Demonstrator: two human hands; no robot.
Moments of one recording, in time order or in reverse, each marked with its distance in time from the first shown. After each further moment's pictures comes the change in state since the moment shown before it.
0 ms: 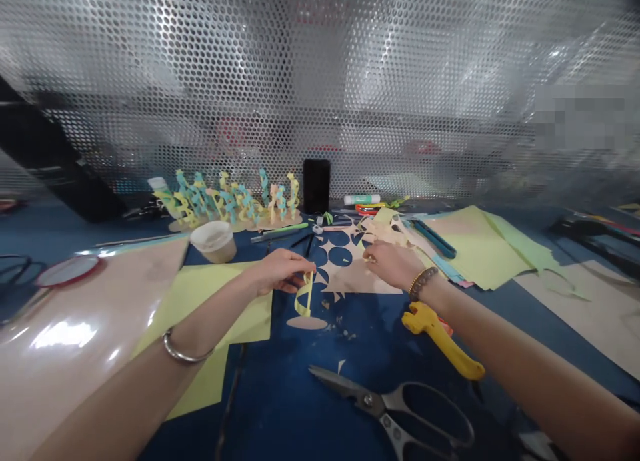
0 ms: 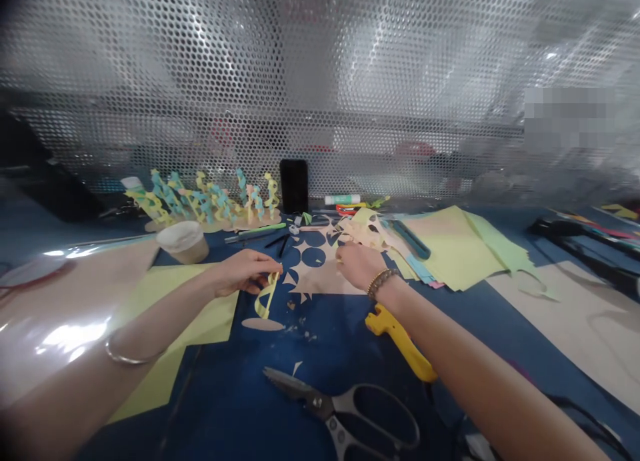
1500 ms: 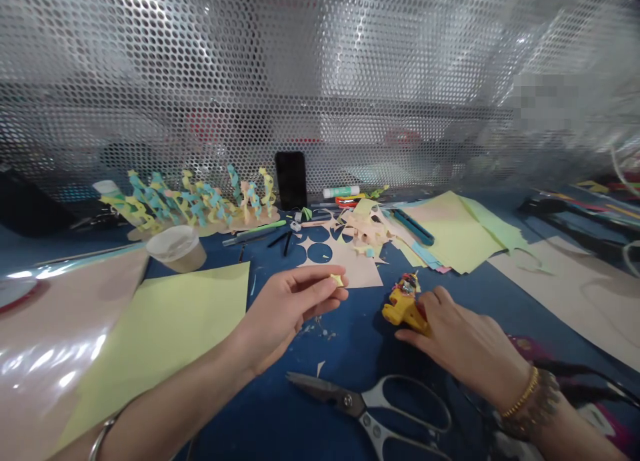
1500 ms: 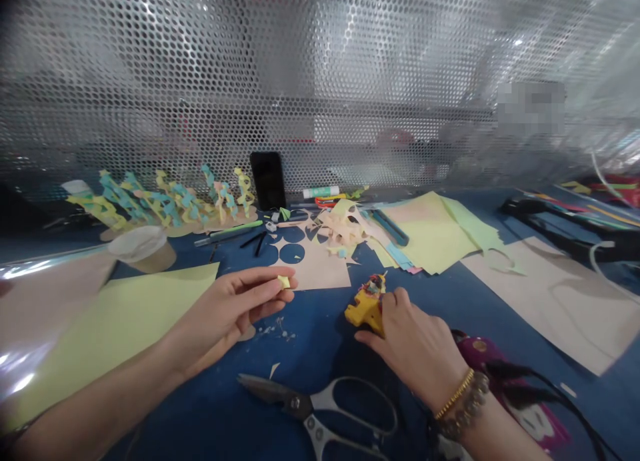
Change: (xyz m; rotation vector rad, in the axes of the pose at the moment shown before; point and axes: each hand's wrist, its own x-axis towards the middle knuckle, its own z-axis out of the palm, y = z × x) left_hand -0.058 0.014 0.077 -0.485 -0.124 0.178; right_hand -0.138 0.015 0.020 -0.135 -0.009 0.288
